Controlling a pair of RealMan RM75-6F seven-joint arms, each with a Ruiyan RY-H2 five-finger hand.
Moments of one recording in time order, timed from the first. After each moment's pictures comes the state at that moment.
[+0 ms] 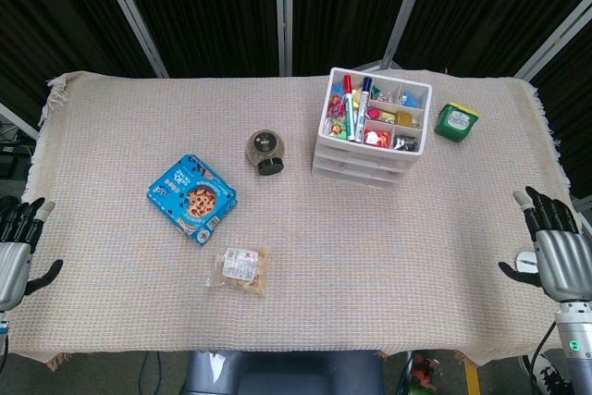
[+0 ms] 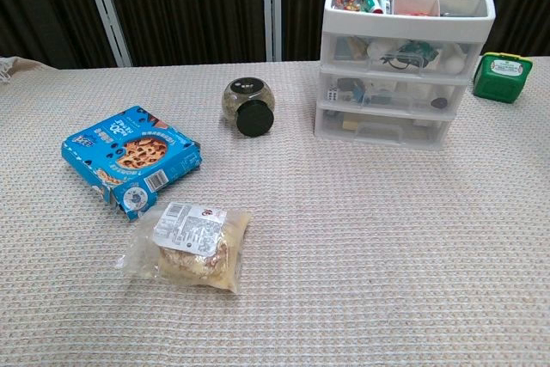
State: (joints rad) left arm -0.11 -1.12 -0.04 -1.61 1.48 1.47 0.11; right arm 0.16 -0.95 0.12 -1.84 -1.34 1.38 -0.10
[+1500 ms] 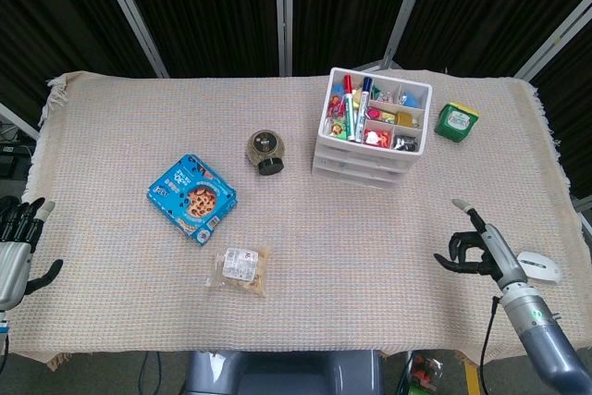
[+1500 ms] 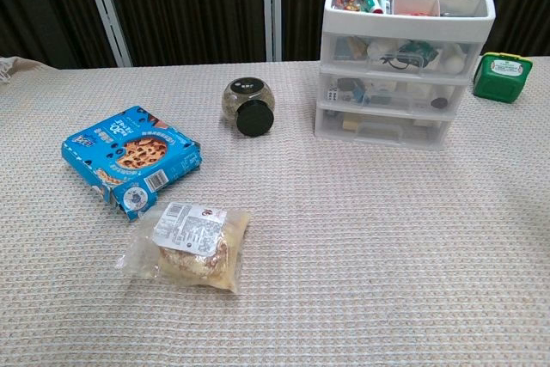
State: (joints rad) left arm -0.11 -1.12 -0.04 -1.61 1.48 1.47 0.11; right arm 0.31 -0.89 0.27 -2.05 -0.97 0.86 0.53
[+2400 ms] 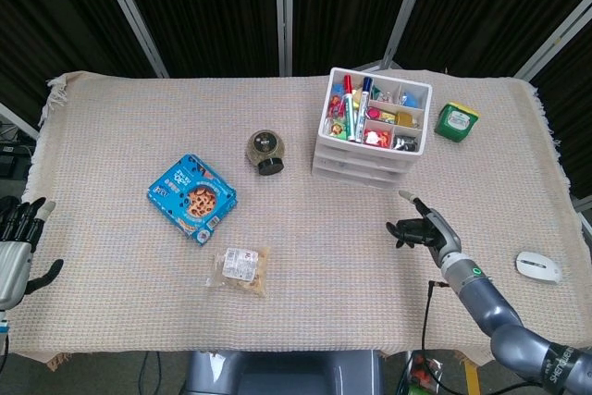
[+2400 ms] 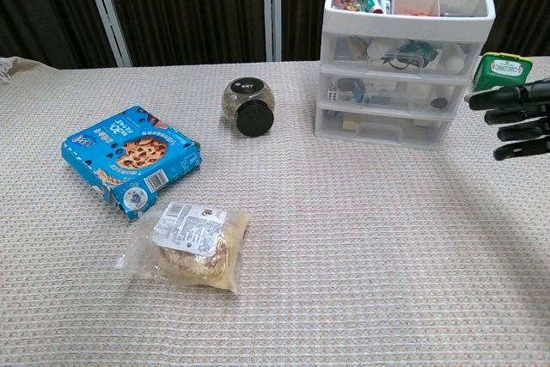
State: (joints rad) left arm -0.11 -1.12 -0.04 -1.61 1.48 1.46 0.11; right arm 0.60 -1.09 0.33 -1.93 -0.46 0.68 0.62
